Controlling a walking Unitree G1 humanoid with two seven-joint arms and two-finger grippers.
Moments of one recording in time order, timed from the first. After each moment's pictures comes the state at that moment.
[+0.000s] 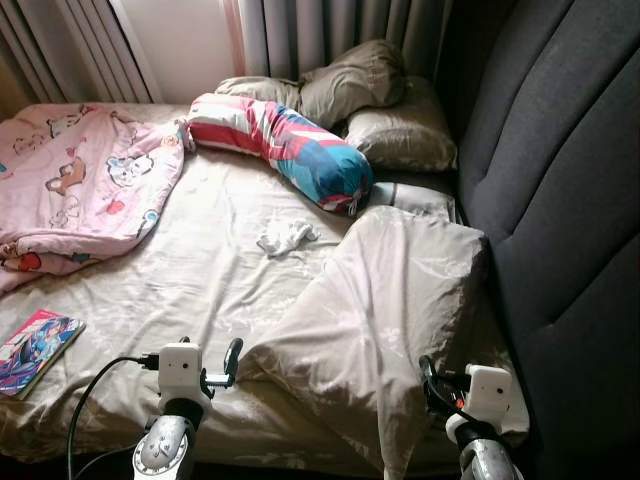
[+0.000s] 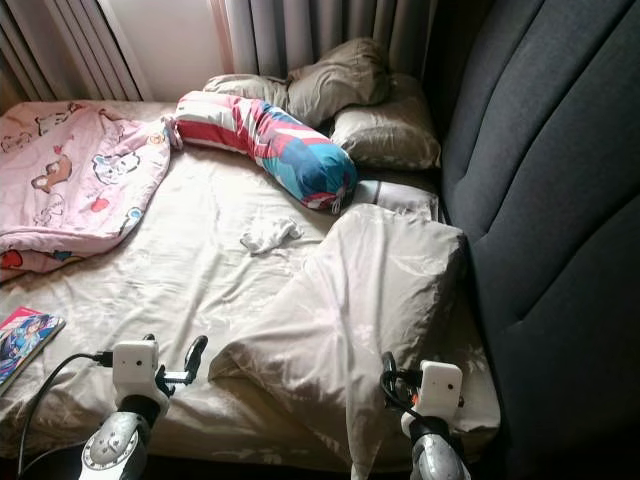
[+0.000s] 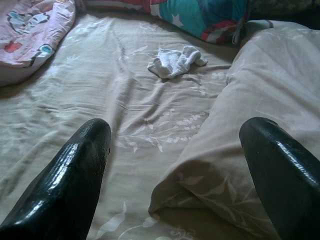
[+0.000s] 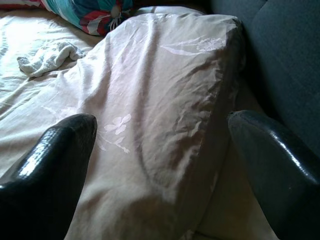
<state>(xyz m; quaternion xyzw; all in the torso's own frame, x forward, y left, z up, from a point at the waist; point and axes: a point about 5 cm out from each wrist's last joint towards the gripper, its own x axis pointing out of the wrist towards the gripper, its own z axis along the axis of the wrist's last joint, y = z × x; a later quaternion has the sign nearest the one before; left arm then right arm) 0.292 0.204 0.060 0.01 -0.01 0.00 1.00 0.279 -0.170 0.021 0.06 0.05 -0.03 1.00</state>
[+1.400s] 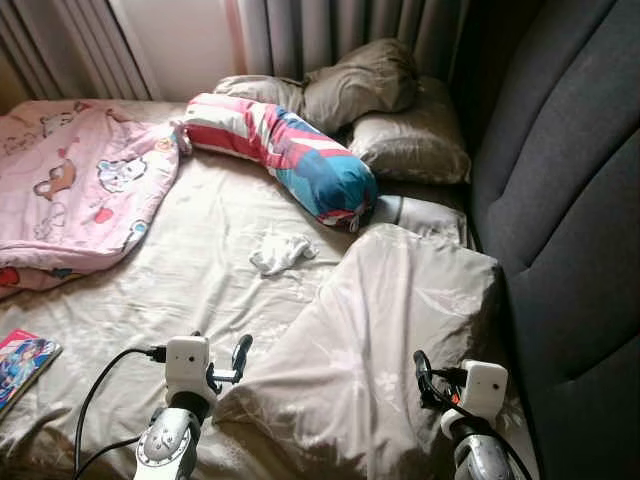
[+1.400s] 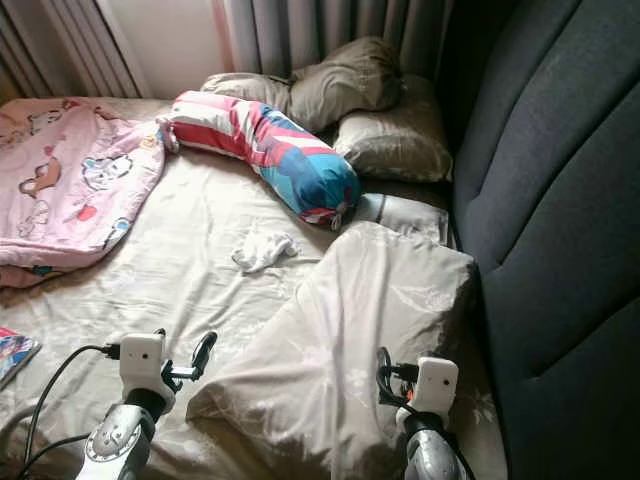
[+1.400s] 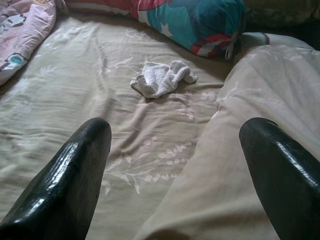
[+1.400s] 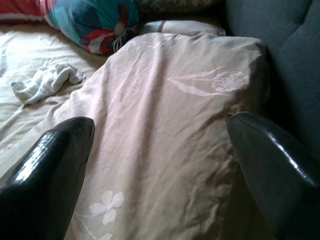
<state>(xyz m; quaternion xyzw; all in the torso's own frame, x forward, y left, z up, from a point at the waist) 0.294 0.197 0.067 0.00 0.00 -0.03 1.00 0.282 -0.165 0.026 0.08 0.05 -0.02 1.00</state>
